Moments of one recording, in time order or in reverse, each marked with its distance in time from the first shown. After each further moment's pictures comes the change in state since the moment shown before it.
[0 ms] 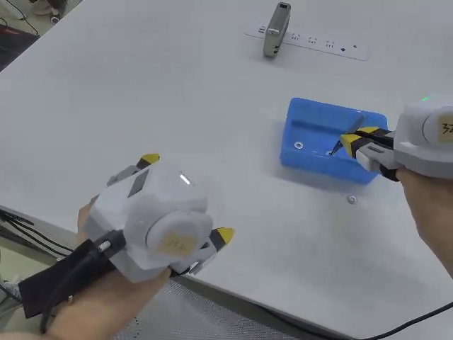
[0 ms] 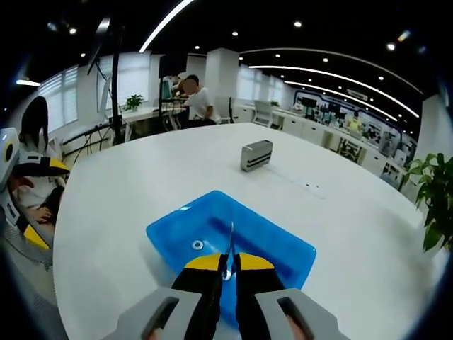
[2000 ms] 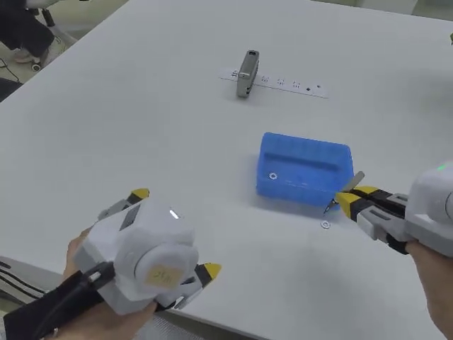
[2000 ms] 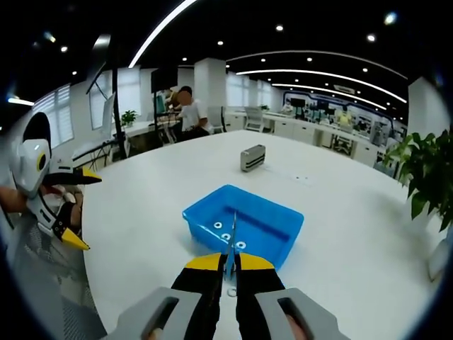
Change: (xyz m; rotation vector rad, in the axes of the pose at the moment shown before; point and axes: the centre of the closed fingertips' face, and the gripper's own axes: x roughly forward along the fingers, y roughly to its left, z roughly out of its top) left arm 0.002 -0.012 0.004 0.056 -0.017 -0.041; right arm -0.073 0.025 -0.020 0.093 -0.047 -0.013
